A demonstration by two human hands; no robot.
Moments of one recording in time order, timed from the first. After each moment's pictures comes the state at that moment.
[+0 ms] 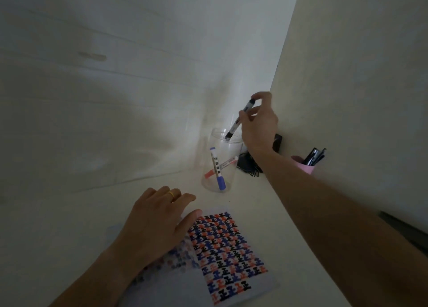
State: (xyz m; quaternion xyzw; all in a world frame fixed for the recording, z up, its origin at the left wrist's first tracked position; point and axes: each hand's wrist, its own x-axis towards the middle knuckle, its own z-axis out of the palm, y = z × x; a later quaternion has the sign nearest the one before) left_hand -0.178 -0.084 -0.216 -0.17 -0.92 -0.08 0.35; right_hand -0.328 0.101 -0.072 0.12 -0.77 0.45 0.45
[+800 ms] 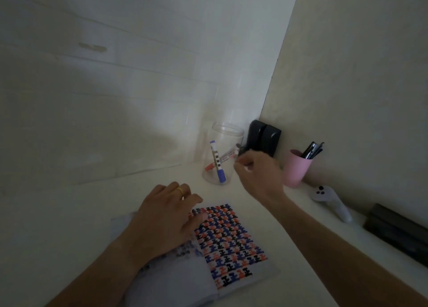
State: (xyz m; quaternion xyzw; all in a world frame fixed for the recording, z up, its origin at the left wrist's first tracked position) left_hand -0.175 -0.083 -0.219 -0.21 -0.93 -0.07 0.29; right_hand -0.254 0.126 -0.154 0.09 -0.93 0.25 0.26
